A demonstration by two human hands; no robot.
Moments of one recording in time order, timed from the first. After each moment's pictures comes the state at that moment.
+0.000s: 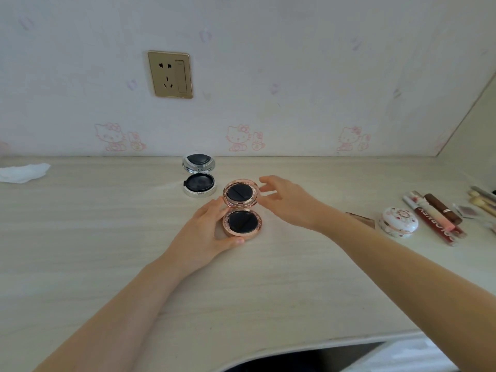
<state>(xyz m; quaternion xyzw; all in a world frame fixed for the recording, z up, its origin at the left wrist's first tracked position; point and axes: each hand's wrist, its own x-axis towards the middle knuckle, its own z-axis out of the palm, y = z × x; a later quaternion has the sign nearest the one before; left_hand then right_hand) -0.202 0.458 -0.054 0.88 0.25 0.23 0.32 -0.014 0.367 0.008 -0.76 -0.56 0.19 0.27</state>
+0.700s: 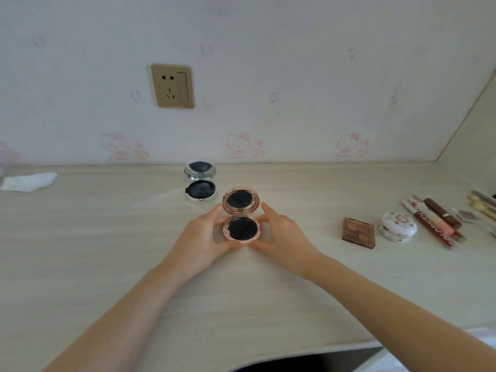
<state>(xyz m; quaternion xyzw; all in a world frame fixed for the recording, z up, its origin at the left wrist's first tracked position) -0.205 0.454 -0.049 0.86 0.29 0.26 0.32 -0.046 0.341 -0.034 -0.74 -0.57 0.13 0.32</state>
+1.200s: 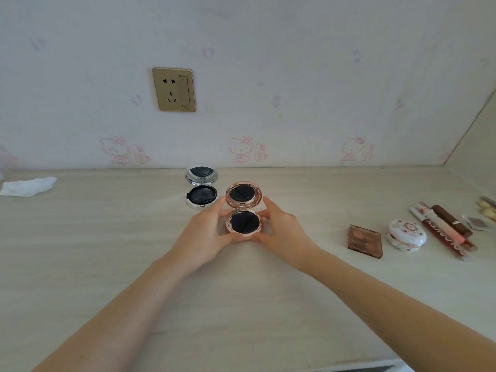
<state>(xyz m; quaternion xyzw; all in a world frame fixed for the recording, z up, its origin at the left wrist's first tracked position) -0.187 0.476 -0.045 0.86 0.28 0.27 0.33 -0.035 0.366 -0.029 -0.73 -0.56 0.15 0.38</state>
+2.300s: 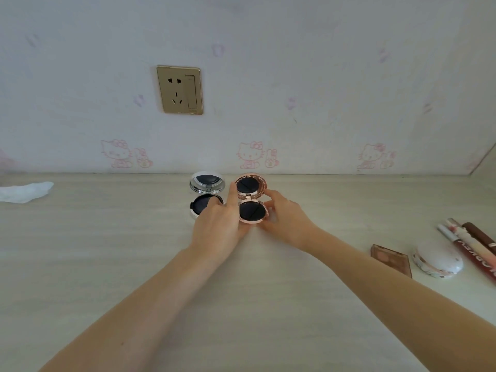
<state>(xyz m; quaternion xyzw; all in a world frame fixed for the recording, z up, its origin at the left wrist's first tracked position) -0.146 0.498 -0.028 0.89 0.39 0.21 0.07 0.002 0.435 -0.030 -0.76 -0.54 0.16 0.32</state>
